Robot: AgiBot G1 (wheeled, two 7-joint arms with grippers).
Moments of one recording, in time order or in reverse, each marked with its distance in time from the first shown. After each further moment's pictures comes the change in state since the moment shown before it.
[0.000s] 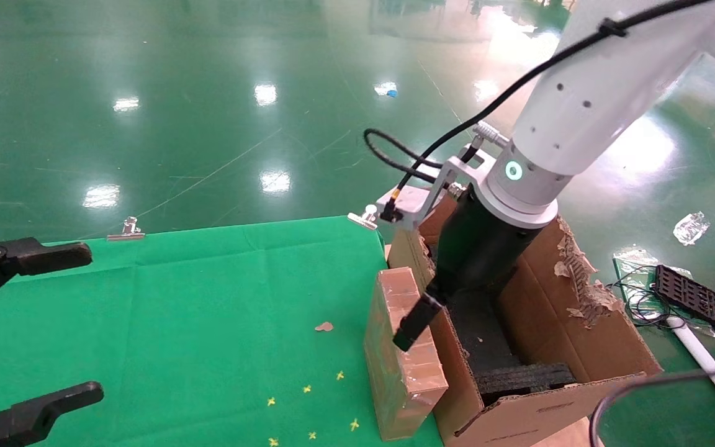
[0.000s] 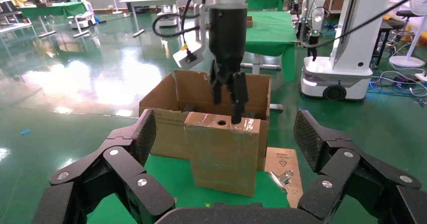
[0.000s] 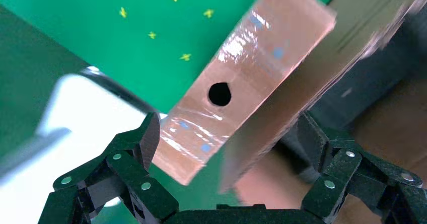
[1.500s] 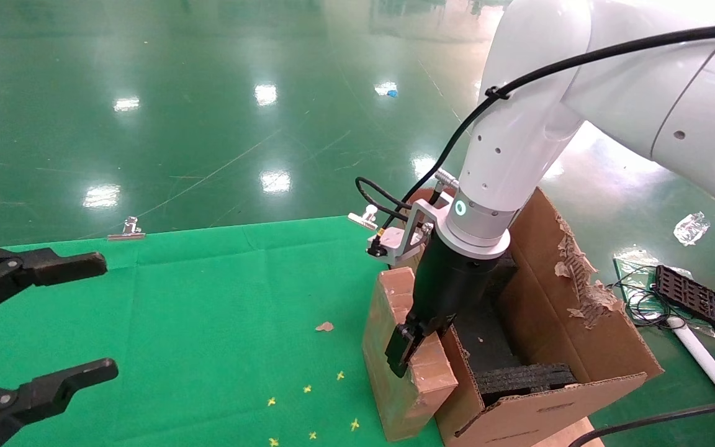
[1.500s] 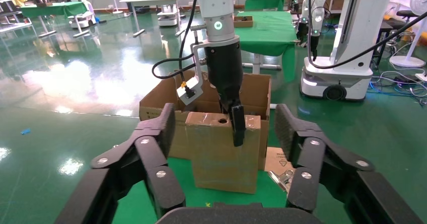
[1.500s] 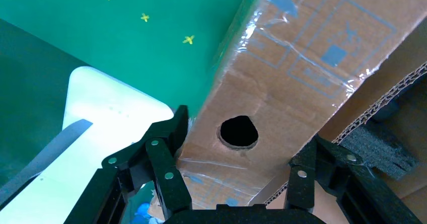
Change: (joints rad) left arm -0.001 -0.001 0.003 0.000 -0.002 -0.001 0.001; right arm -0.127 -0.128 -0.089 -0.257 0.071 0.010 0.028
